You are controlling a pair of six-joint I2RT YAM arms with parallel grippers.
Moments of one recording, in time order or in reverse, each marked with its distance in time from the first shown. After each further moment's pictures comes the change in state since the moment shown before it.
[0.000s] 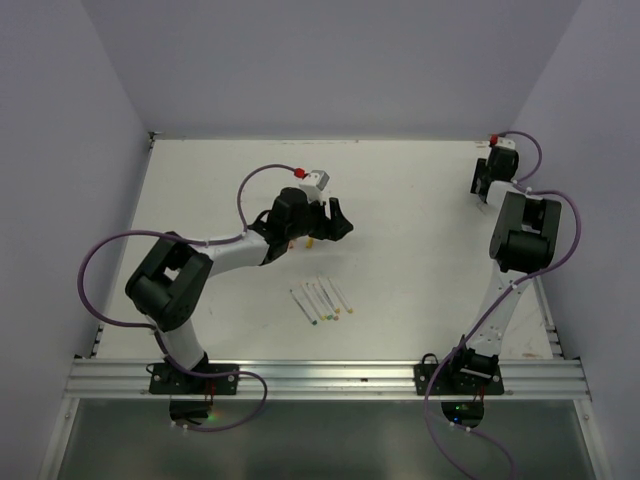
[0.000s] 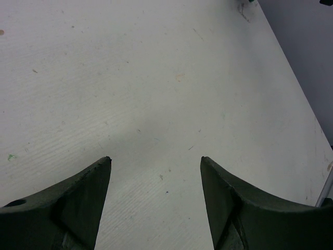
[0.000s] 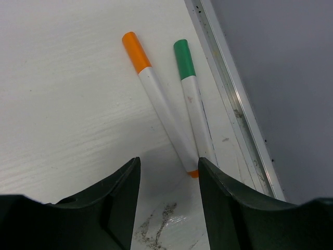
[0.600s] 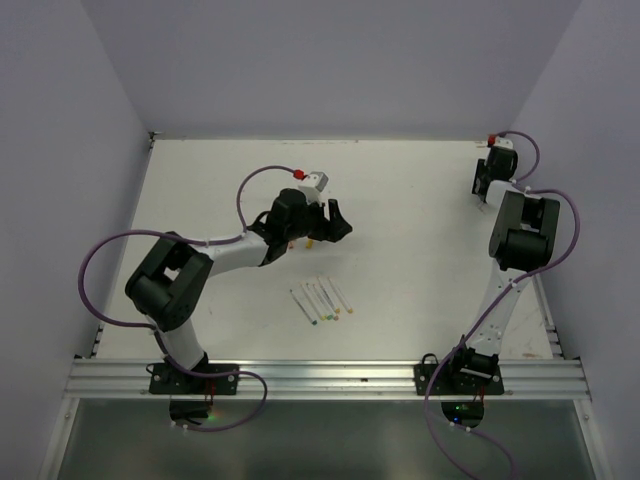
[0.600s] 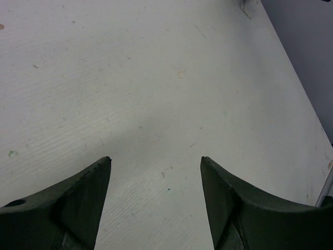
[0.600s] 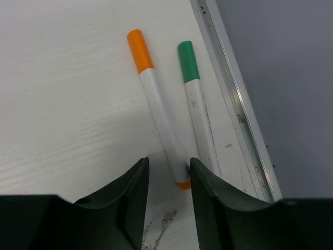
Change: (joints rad) left arm 0.005 0.000 -0.013 0.008 0.008 -0.001; right arm 0.000 0.026 0.023 -0.003 -0.004 -0.030
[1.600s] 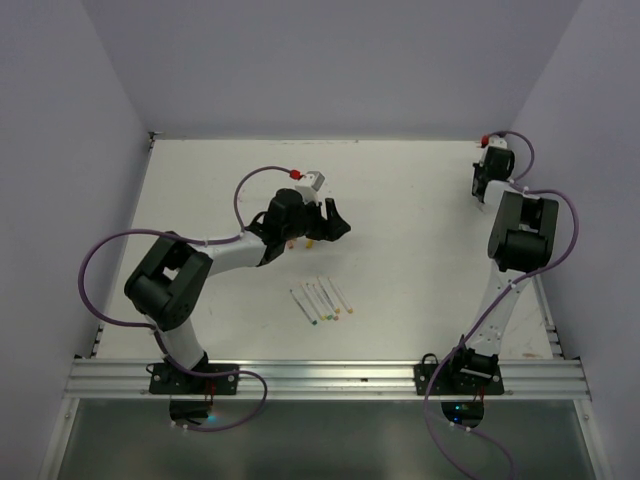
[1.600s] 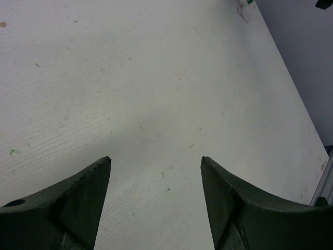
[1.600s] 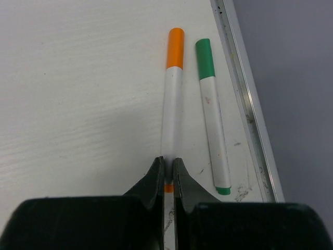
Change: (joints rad) left arm 0.019 0.000 -0.019 0.031 0.023 -0.021; right arm 0.010 -0.011 -0.012 -0.014 -0.039 -0.054
